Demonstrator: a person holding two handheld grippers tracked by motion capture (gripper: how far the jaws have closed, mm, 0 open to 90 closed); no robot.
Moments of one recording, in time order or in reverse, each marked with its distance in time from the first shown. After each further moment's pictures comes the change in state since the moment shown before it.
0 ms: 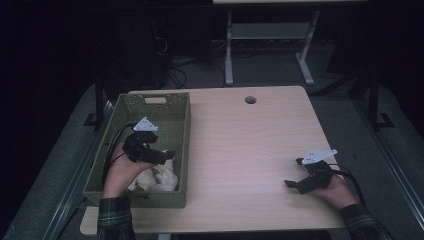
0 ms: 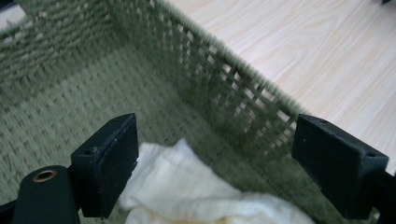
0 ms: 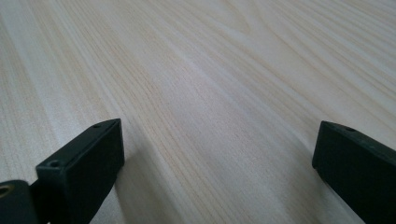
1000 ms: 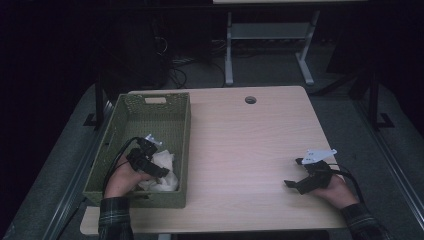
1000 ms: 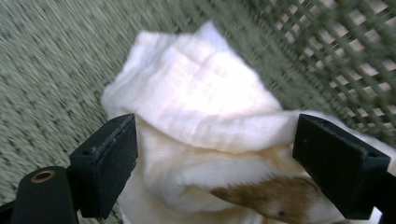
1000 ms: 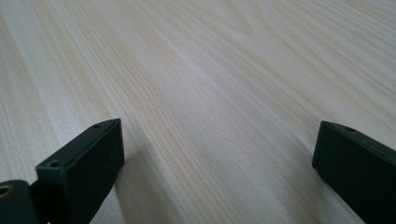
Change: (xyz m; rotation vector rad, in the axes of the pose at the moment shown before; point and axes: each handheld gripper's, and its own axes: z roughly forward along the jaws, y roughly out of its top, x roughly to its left) left arm 0.017 -0.041 0.051 0.343 0.000 -0.051; right arm -0.001 0.000 0.001 -0.002 0.005 -0.013
